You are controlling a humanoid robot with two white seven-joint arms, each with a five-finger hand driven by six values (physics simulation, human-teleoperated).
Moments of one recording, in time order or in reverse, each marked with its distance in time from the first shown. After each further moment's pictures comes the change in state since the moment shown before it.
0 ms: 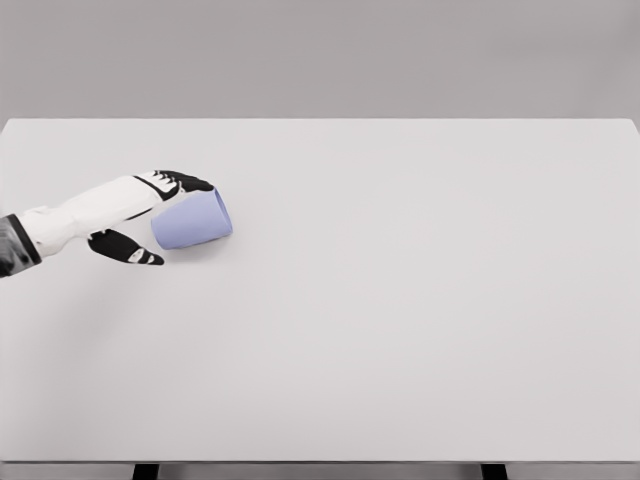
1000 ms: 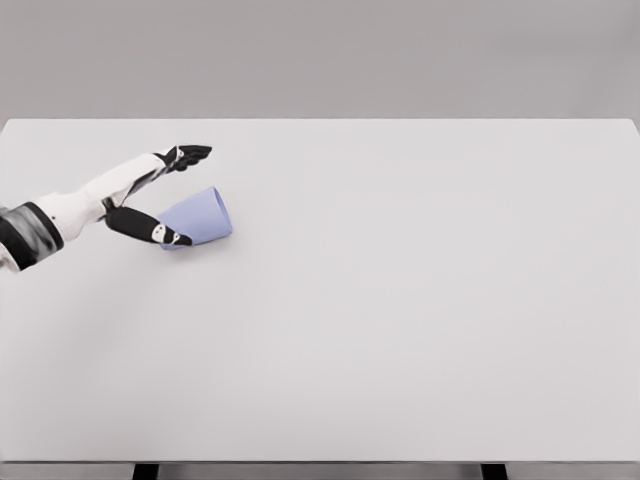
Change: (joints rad) left arm -0.107 0.135 -0.283 -0.146 0.524 0.543 0.259; right arm 0.015 0.000 -0.002 0.007 -0.002 0.002 0.000
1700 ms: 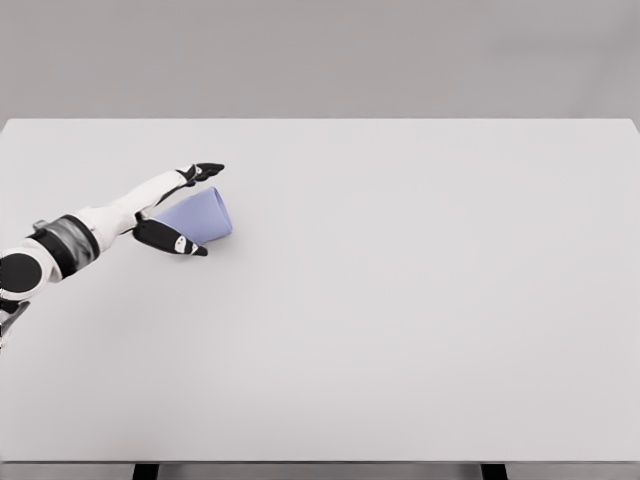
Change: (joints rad) left arm 0.008 -0.109 -0.013 -0.006 -0.200 0.171 0.023; right arm 0.000 0.000 0.000 0.000 0.000 0.000 0.000
